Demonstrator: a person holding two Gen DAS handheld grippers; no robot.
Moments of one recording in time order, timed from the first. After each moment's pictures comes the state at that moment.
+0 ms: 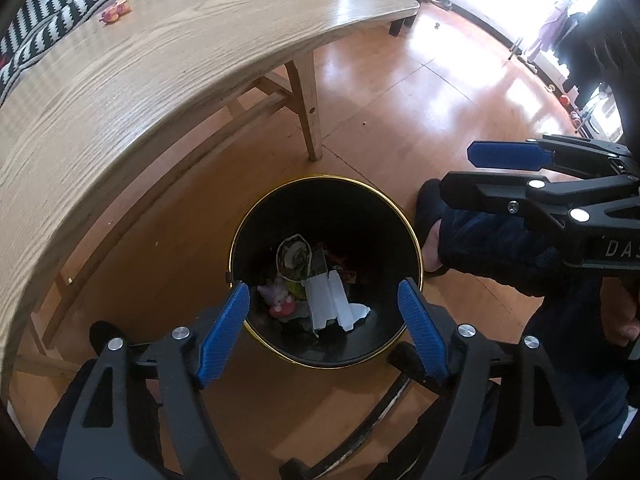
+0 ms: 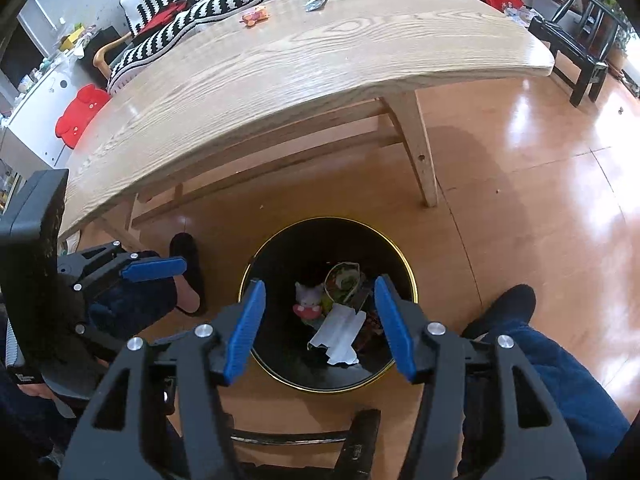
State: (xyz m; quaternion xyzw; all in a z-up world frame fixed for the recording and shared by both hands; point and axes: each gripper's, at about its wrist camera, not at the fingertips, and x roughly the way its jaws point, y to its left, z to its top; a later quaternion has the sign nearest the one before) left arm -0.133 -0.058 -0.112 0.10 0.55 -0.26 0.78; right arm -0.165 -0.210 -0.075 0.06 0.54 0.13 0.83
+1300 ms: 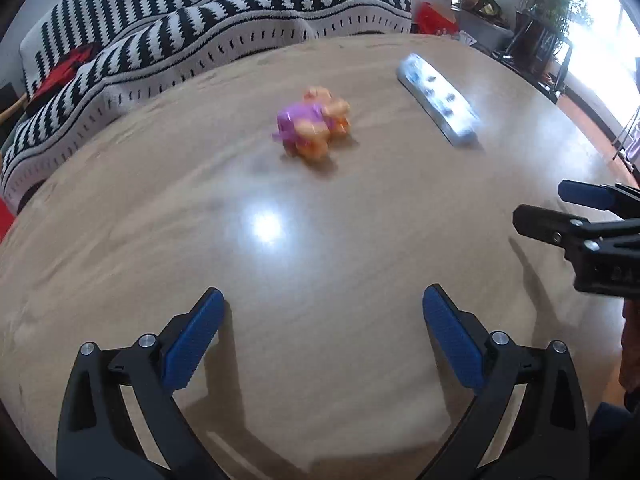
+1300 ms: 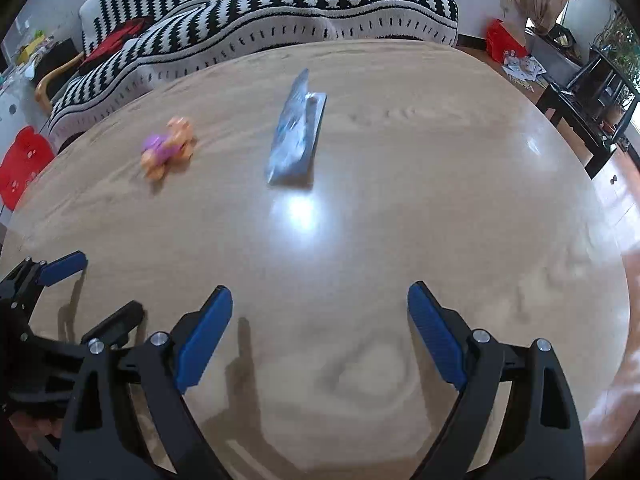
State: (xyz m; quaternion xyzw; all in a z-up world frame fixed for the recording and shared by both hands) left arm 0.198 0.034 -0.084 0.06 0.49 -0.08 0.87; right arm 0.213 -0.145 -0.068 0.01 0.51 0.07 0.86
